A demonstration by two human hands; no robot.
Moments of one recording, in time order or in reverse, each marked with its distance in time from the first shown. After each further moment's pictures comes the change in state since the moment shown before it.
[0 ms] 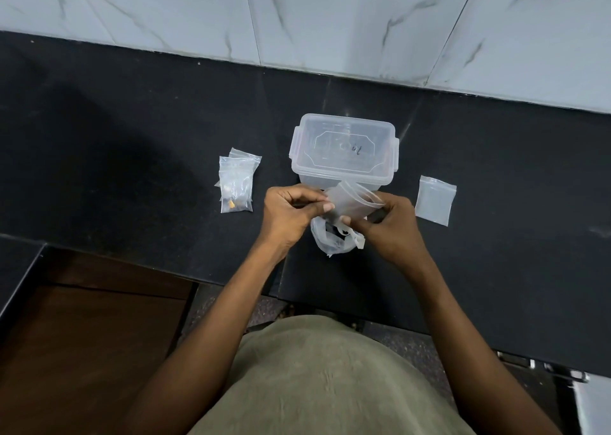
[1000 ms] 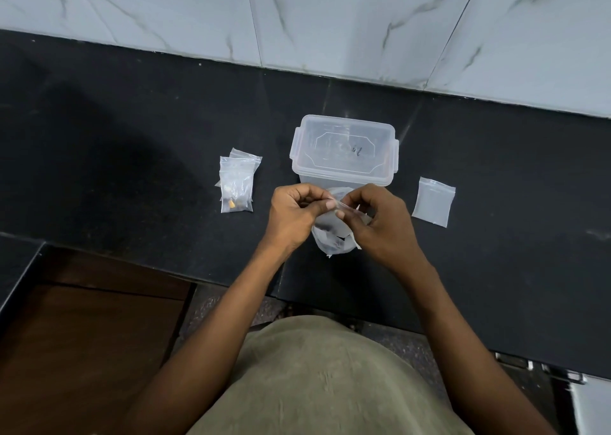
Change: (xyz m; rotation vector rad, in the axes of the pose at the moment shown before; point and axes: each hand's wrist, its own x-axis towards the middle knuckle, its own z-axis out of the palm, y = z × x) left_hand -0.001 0.003 0.006 0.082 -0.025 0.013; right_hand 0.002 -0.003 0.009 -0.308 0.043 -0.249
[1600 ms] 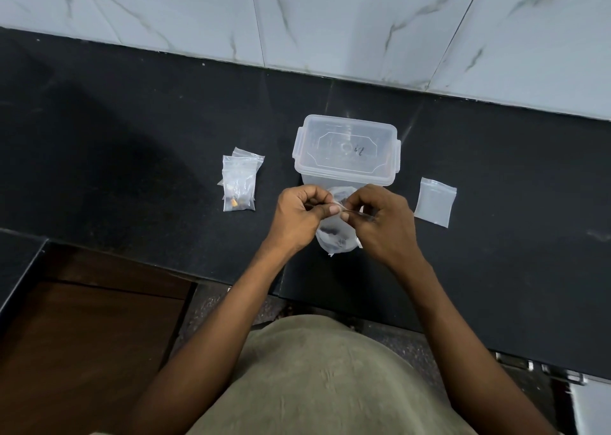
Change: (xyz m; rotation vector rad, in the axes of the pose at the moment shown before) left_hand -0.005 0.002 -0.002 0.079 -0.063 0.003; right_hand 0.001 -0.008 0.003 -0.082 0.042 0.023
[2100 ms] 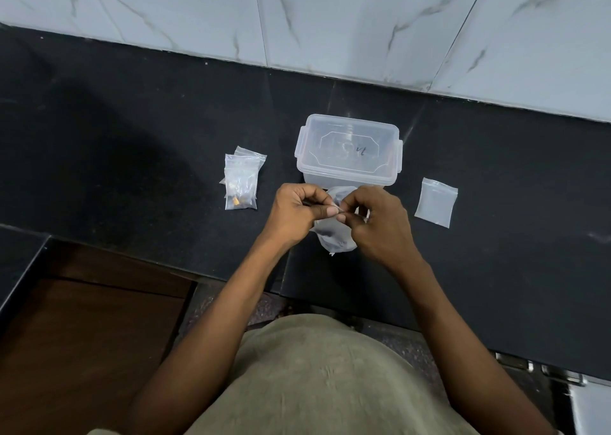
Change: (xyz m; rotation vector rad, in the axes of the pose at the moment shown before) left_hand 0.000 0.007 -0.010 0.009 -0.055 -0.032; right_hand -0.001 -0.007 0.002 -0.052 -0.058 -0.050
